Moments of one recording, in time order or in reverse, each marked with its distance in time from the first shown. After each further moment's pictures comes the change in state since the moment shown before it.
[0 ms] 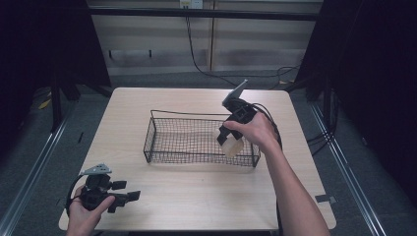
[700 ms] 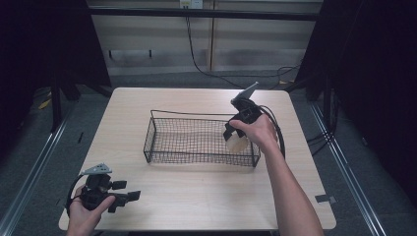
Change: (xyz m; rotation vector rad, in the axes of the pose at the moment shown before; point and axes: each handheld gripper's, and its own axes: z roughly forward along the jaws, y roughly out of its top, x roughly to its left) left arm 0.000 0.000 0.000 0.000 0.004 0.001; right arm -0.031 0.000 0.012 -0.076 -0.040 0.164
